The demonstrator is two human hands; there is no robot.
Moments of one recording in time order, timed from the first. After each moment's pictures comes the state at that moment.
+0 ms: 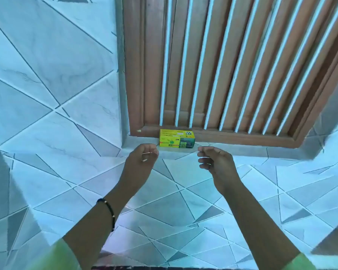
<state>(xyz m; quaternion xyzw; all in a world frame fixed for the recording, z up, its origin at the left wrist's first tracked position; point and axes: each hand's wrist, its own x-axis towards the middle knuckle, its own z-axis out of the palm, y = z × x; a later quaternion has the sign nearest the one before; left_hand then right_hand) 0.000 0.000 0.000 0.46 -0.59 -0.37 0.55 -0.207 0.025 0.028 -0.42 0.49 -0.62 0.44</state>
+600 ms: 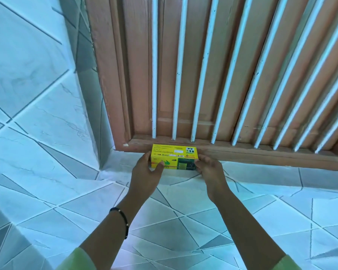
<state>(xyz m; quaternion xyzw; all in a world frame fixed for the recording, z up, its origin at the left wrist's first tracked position) -0.065 -0.124 -0.026 0.57 -0.58 -0.31 0.49 -0.237 -0.126 -0.008 -0.41 0.56 -0.55 0.45</state>
